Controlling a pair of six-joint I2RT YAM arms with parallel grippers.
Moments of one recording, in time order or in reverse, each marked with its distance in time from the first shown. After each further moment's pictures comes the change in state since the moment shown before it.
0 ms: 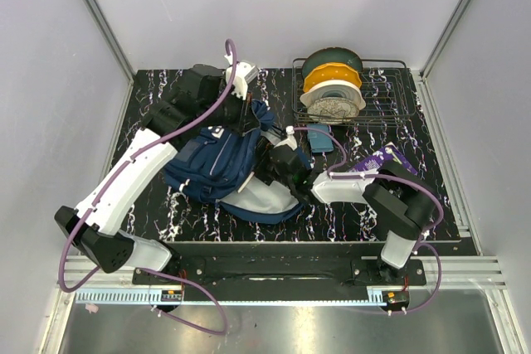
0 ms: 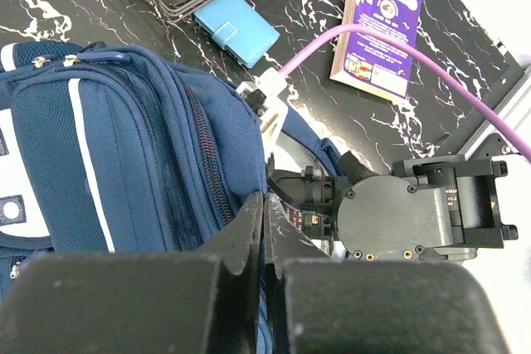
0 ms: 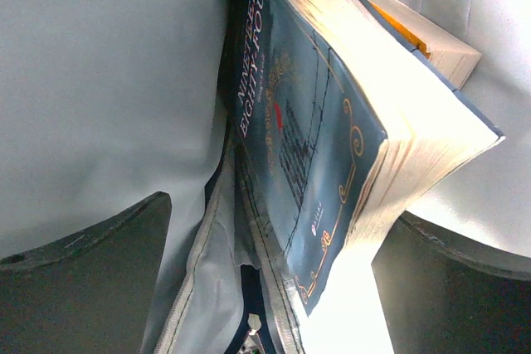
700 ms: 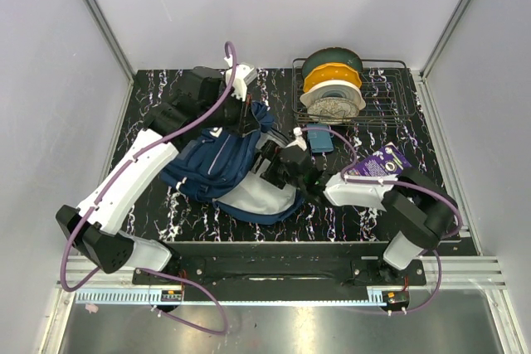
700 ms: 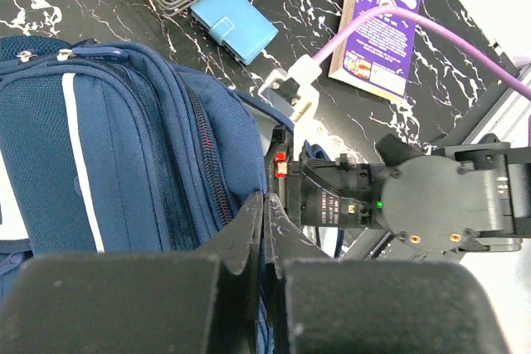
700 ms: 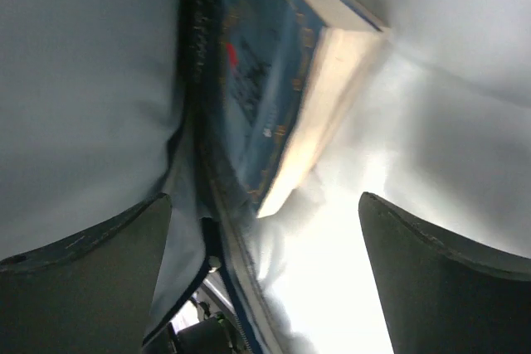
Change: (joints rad) left arm 0.014 -0.003 -0.048 0.035 0.024 -0.014; right arm -0.029 -0.100 -0.079 -0.123 -0.053 -0.063
